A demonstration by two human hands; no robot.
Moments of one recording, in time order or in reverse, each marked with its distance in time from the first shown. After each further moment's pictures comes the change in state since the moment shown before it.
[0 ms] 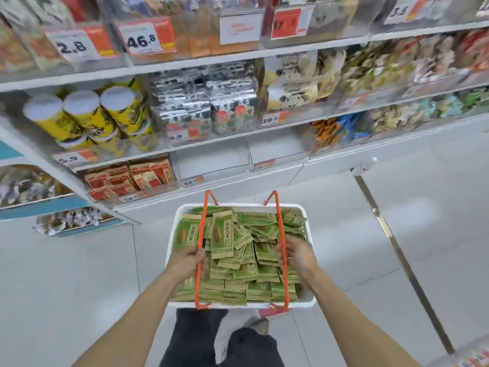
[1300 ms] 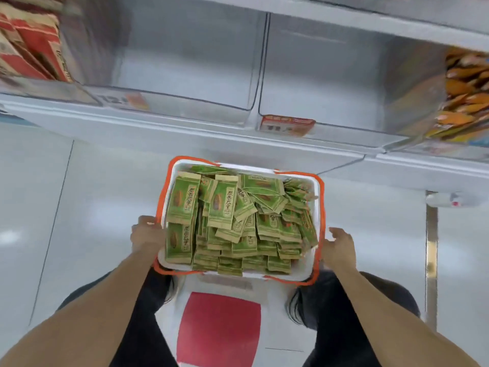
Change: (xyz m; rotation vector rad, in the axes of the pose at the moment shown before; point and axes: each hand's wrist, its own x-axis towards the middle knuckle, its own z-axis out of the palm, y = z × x) left_hand 0.395 -0.122 0.180 0.186 0.696 -0.372; right_hand 0.517 0.103 -0.190 -1.060 0.192 -0.044
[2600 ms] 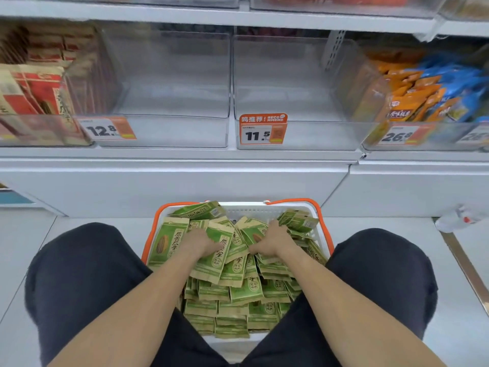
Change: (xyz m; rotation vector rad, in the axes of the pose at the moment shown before) left_hand 0.011 0.078 0.112 0.445 -0.178 0.548; right_hand 0.019 -0.110 0.115 -0.139 -0.235 -0.345
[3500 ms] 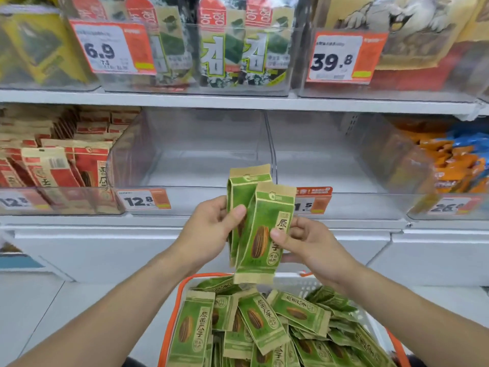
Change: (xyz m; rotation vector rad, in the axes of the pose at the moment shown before) left_hand -0.055 0.023 -0.187 -0.961 0.082 0.804; right_hand -0.068 -0.120 -0.106 0.865 0.021 -0.575
